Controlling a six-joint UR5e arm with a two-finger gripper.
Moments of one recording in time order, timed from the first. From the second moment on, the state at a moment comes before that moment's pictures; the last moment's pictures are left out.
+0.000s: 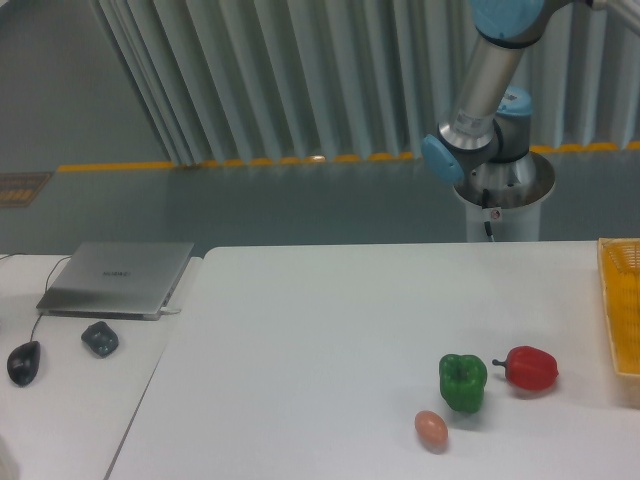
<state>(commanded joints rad) 2.89 -1.98 -1.57 -1.29 1.68 2.17</state>
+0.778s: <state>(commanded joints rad) 2.86 -1.97 -1.43 -1.46 1.71 2.10</state>
